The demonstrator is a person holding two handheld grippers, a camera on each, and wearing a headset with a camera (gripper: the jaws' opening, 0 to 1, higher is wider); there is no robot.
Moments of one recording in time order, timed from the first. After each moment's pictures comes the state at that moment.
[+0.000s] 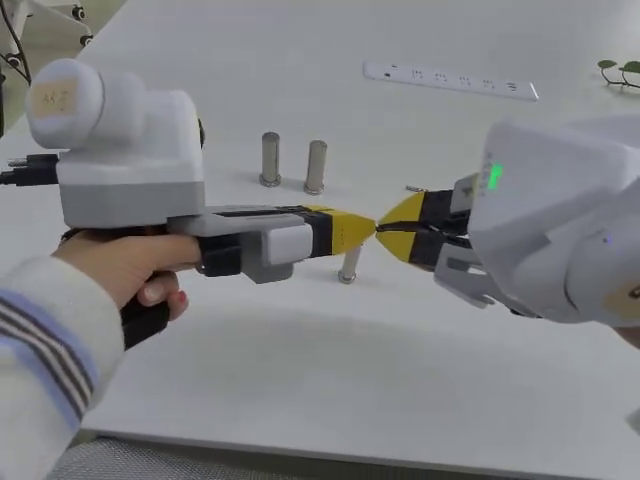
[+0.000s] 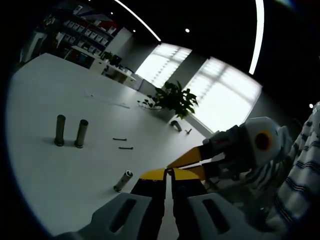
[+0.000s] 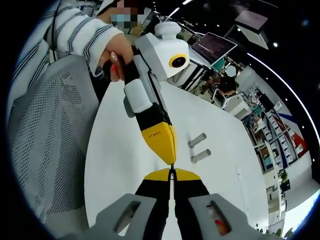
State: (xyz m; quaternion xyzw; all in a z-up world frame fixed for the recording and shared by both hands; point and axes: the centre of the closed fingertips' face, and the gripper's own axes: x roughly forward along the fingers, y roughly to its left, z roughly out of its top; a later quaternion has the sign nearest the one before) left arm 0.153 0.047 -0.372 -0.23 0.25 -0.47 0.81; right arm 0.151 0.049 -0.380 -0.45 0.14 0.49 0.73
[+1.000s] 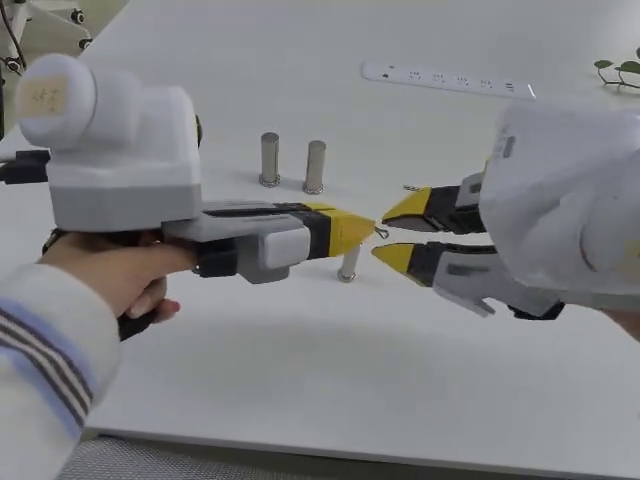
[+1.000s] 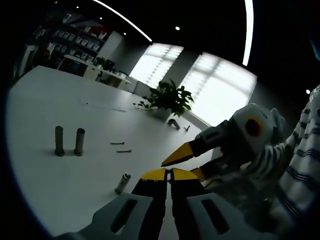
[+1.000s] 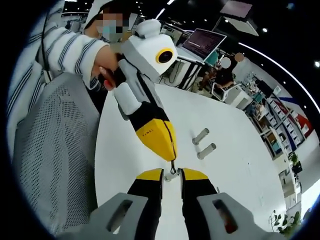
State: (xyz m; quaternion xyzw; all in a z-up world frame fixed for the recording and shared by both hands) left arm 0.149 0.046 -0.362 -0.18 0.22 -0.49 0.82; right arm 0.149 0.044 -0.380 -0.35 0.19 0.50 0.77
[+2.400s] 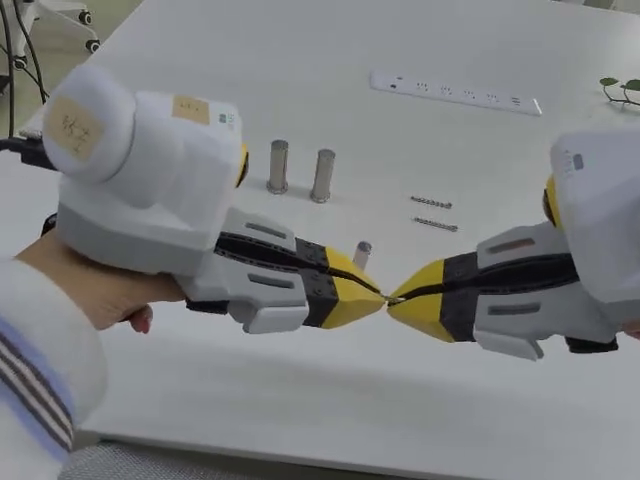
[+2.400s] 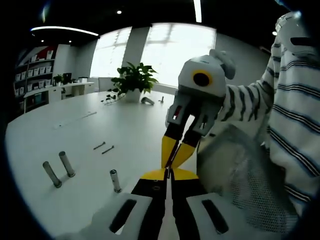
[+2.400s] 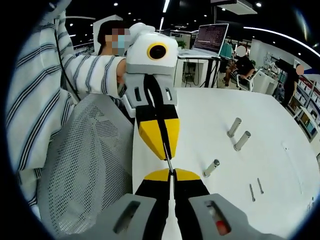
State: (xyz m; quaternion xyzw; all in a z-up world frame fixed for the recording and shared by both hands) left arm 0.105 0.041 -0.377 0.03 0.20 -0.61 0.76; right arm 0.103 0.041 -0.396 -0.25 0.26 0.60 0.71
